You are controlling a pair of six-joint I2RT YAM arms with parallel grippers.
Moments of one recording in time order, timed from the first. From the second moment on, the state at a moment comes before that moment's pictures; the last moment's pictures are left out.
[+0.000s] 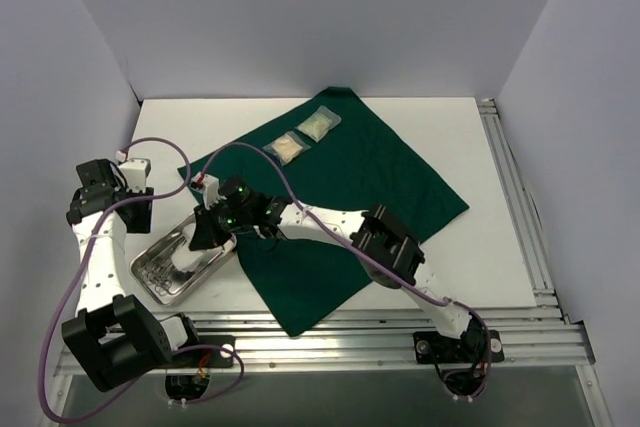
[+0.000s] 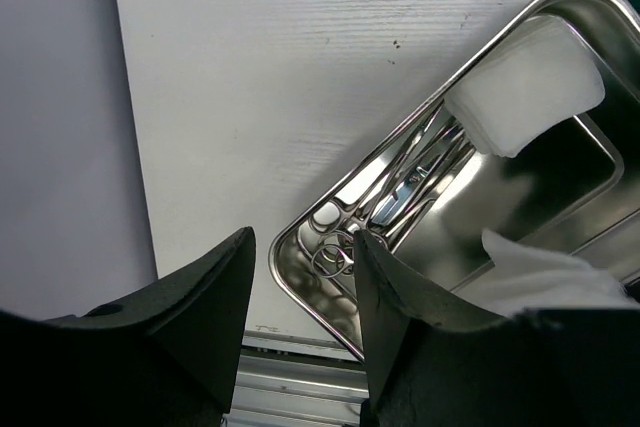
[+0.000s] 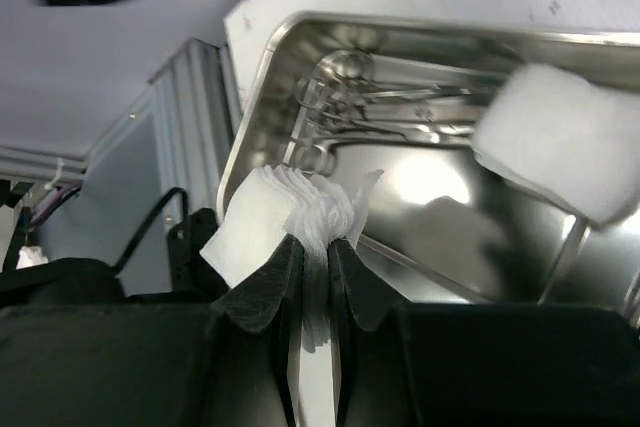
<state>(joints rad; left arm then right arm) 0.41 1.20 1.02 -0.81 0.05 0.42 1.08 2.31 1.83 0.05 -0.49 0.50</state>
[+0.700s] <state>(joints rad) 0.41 1.20 1.01 -0.82 0.10 0.45 1.02 2.47 1.95 -0.06 -0.39 0.46</state>
